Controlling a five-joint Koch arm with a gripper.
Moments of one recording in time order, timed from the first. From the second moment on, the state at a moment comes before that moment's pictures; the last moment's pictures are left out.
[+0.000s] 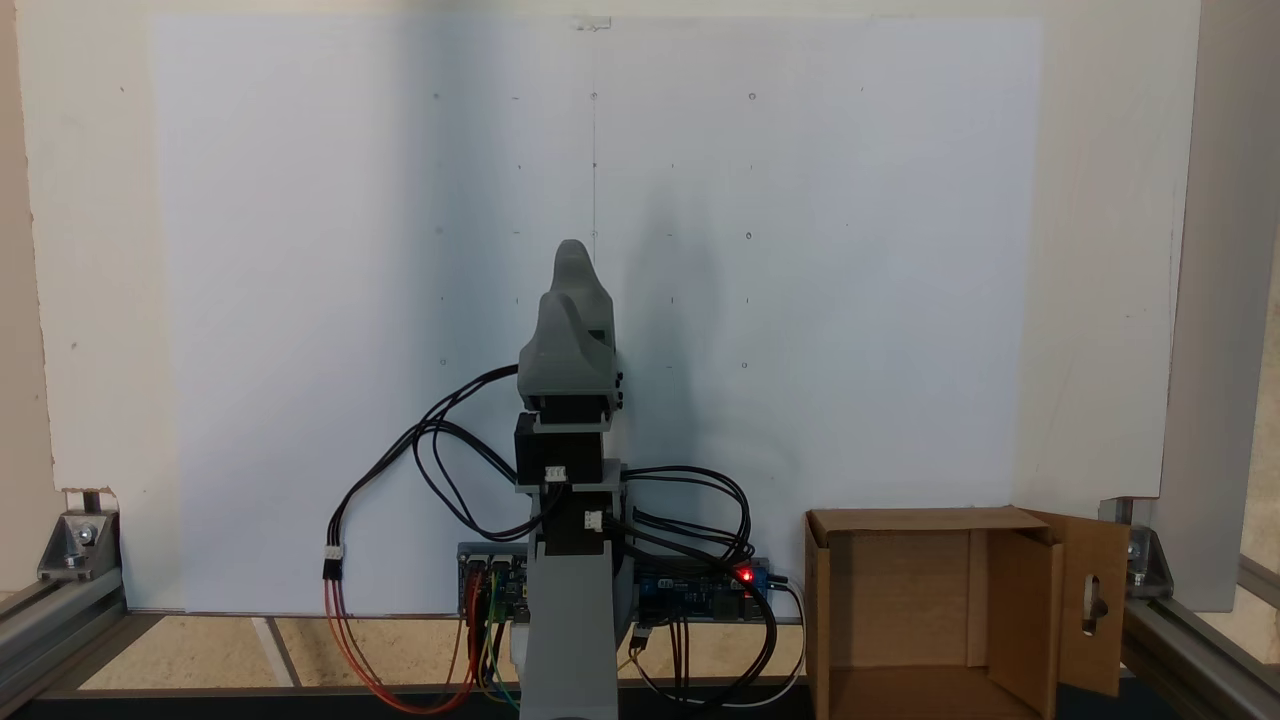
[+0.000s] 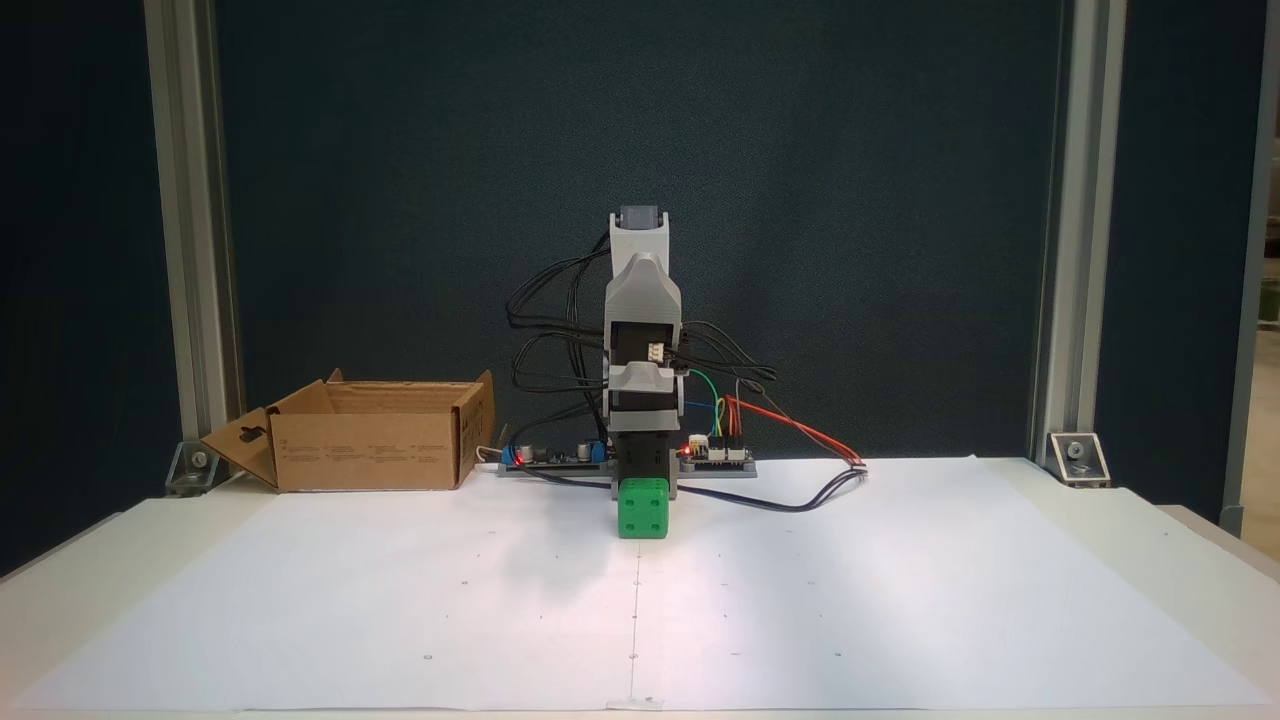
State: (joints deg) arm -2.4 129.5 176.4 -89.0 -4.2
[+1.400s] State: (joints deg) arm -0.4 129.5 176.4 -85.6 -4.3
